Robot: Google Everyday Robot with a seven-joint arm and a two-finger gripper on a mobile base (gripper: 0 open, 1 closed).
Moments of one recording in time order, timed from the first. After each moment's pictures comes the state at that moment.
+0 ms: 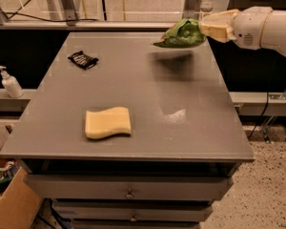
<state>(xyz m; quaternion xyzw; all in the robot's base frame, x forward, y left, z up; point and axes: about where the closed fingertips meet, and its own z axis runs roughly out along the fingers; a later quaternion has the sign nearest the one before) 0.689 -0.192 0.982 -0.41 0.65 0.16 0.62</state>
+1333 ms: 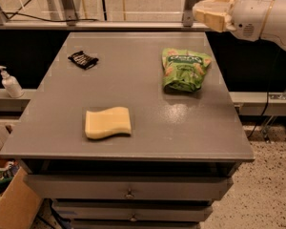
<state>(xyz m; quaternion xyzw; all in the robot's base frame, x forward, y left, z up) 0.661 -0.158 1.027 -0.44 0.58 0.21 0.65</state>
